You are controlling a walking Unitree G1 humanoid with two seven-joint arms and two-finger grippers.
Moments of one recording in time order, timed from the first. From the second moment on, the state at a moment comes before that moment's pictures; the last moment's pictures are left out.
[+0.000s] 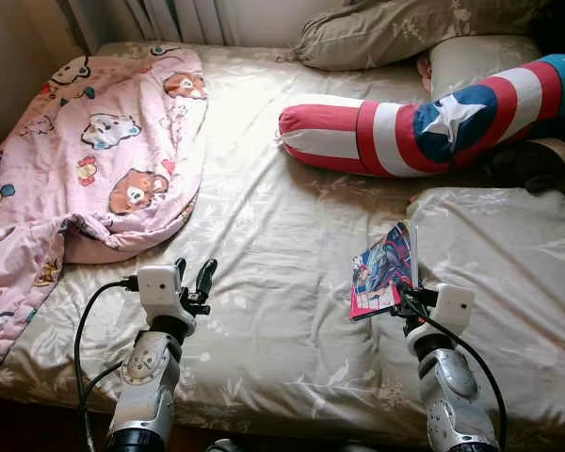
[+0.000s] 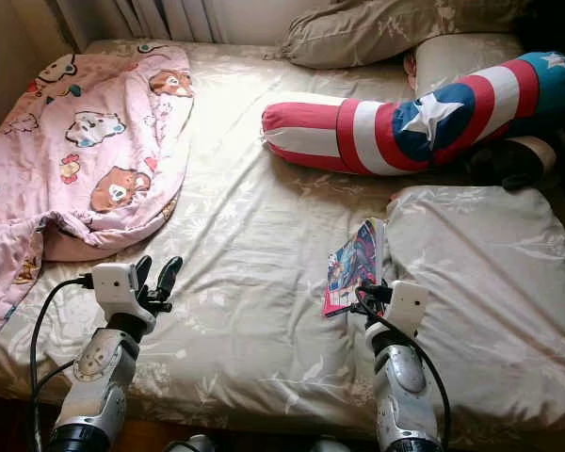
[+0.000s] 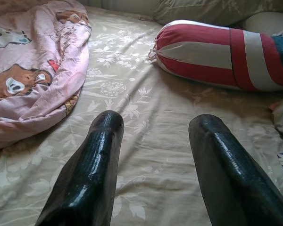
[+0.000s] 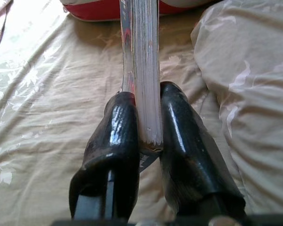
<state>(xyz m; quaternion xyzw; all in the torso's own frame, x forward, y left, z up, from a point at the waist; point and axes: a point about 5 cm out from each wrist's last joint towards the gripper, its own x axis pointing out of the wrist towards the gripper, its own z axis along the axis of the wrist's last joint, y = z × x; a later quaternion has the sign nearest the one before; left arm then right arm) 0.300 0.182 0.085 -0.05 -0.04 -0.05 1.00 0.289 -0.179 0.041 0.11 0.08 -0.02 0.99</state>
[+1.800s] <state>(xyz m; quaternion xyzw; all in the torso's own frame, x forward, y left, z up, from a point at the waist) 0.301 0.187 0.089 -0.03 -0.05 -0.05 1.00 0.295 -0.156 0.047 0.18 0.04 0.04 0.98</state>
